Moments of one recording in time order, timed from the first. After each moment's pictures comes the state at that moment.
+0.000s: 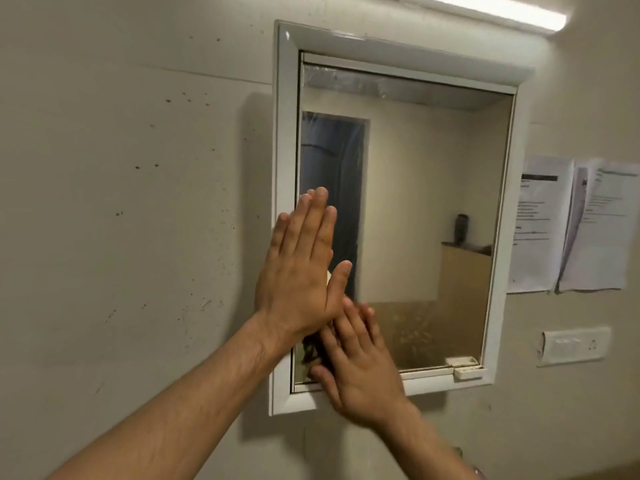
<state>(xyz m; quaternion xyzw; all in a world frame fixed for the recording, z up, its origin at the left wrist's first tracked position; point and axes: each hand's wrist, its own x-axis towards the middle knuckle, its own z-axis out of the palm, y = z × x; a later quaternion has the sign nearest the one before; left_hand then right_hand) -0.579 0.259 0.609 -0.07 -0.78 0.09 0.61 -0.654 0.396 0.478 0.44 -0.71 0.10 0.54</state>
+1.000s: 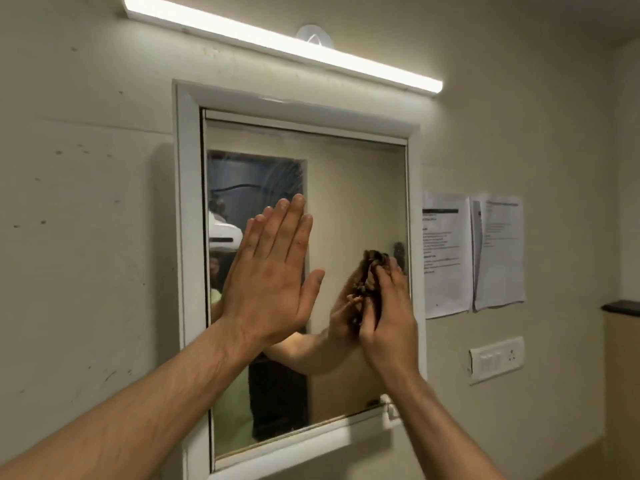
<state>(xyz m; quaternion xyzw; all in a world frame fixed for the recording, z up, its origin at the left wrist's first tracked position) -0.610 0.312 0.667 -0.13 -0.79 0.11 0.59 -0.681 0.499 0.587 0.19 -0.73 0.45 0.49</state>
